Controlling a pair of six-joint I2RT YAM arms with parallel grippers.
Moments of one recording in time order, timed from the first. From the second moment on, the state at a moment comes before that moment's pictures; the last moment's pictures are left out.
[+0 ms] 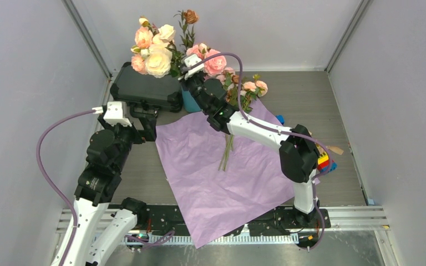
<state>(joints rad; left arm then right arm) -0.31 0.59 0.91 -0.43 -0.18 -0.16 0.88 1.96 1.65 0.63 0.30 -0.25</state>
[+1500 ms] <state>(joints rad) -0.31 0.61 0.90 -0.43 -0.17 -0.16 0.82 2.09 1.65 0.69 0.36 -0.16</state>
